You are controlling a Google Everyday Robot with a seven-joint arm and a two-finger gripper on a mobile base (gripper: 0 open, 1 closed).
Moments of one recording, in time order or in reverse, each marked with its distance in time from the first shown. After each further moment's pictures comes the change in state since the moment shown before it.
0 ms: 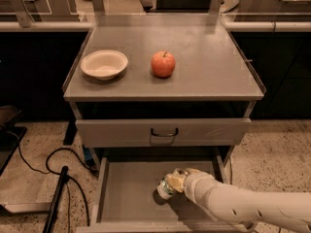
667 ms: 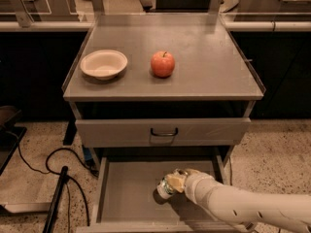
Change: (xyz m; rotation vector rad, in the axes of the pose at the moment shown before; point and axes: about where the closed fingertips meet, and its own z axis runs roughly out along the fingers) arm 0.005 -0.004 0.006 -0.008 -0.010 0.022
